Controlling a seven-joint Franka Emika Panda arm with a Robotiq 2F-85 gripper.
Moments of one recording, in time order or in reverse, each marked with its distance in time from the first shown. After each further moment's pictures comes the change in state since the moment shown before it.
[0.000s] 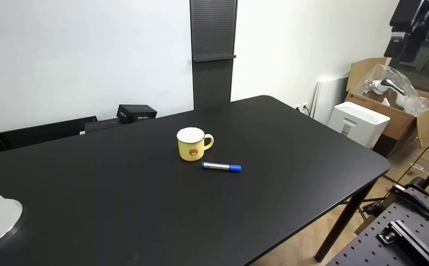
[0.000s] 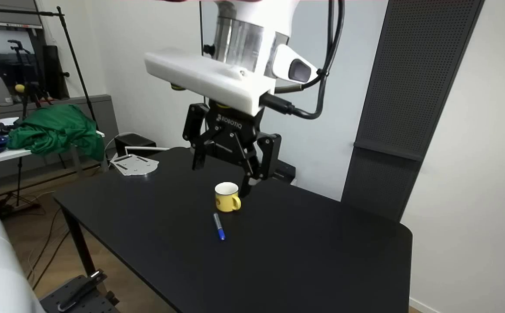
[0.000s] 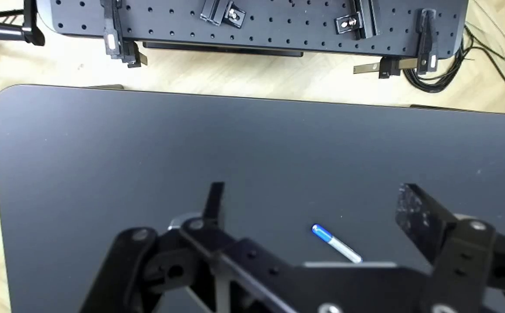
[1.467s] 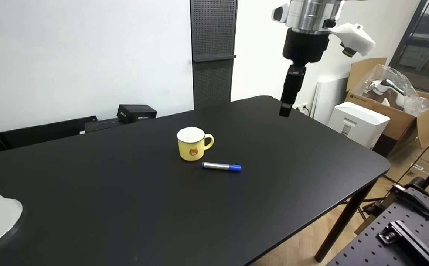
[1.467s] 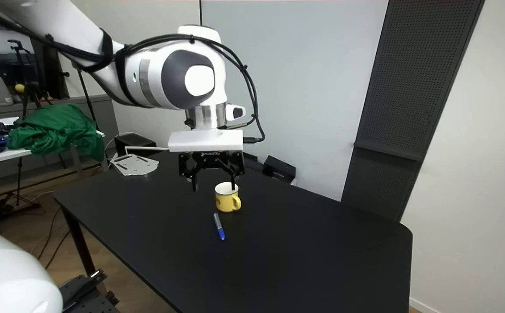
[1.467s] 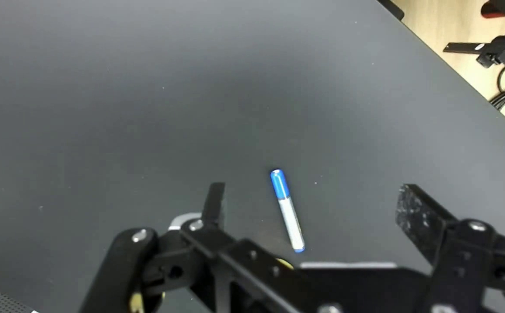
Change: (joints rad) arm 0.235 0.306 0.215 -0.160 -0.031 0.649 -0.156
